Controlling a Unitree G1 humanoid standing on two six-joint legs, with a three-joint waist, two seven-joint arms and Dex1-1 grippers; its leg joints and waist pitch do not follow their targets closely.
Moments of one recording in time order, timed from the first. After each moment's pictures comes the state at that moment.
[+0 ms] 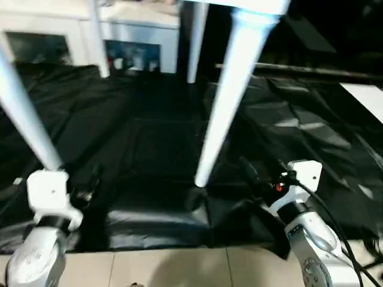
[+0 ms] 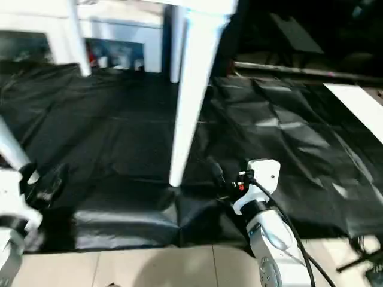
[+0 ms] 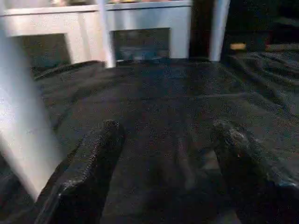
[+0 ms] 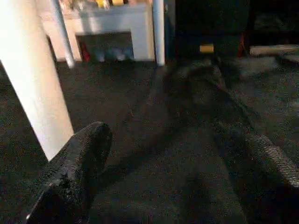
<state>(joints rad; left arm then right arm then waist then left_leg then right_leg) 0.19 0.24 0.19 -0.32 -0.11 0.16 -0.20 0.08 -0.11 0.01 -0.16 0.26 0.18 0.29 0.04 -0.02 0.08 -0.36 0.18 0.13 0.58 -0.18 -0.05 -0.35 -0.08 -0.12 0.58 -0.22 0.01</state>
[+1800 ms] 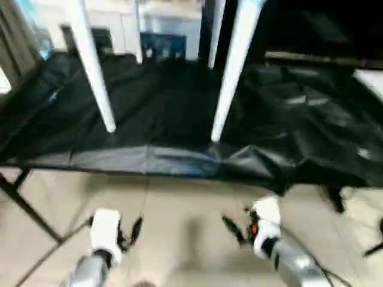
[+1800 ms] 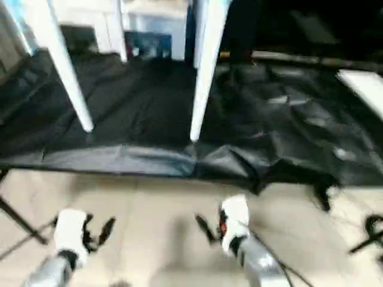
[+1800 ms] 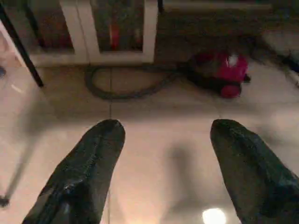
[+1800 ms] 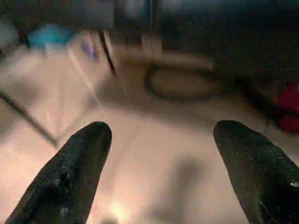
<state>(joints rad) 0.20 0.15 0.06 0.18 -0.08 -0.05 -0.25 0.04 -0.11 0.07 0.28 0.21 0.04 0.42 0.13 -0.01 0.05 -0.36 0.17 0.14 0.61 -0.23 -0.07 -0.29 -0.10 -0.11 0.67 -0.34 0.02</state>
